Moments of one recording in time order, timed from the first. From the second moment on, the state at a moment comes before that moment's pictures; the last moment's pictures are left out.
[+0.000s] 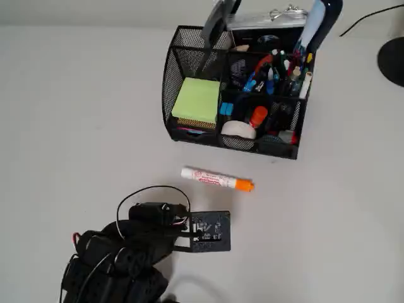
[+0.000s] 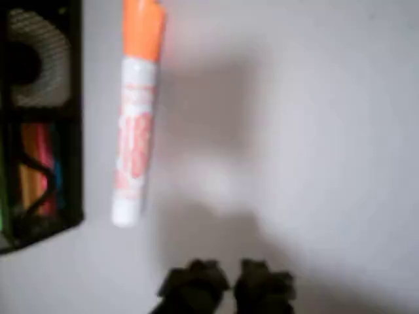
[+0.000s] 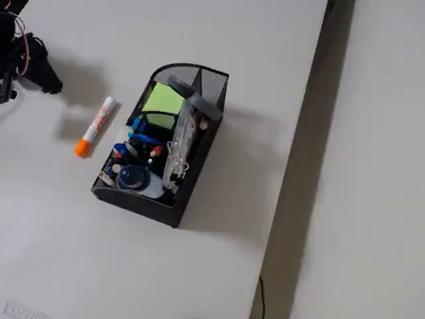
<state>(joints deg) -4.5 188.3 172.4 69.0 -14.2</state>
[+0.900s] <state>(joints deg) -0.2 102.0 120.0 59.2 -11.6</state>
